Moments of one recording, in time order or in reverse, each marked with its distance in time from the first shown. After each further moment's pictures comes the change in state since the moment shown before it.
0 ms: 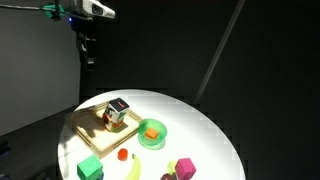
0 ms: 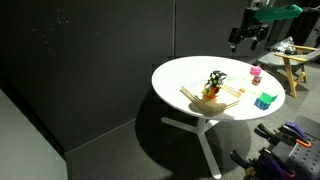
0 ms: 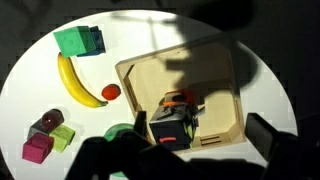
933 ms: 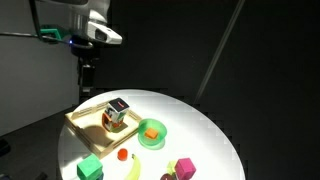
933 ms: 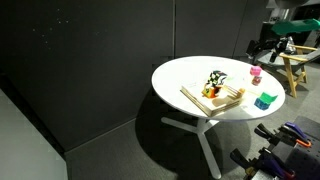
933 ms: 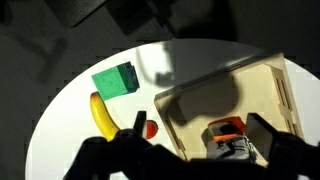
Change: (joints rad) arm -0.080 -0.004 -0.109 -0.120 0.000 0.012 -0.056
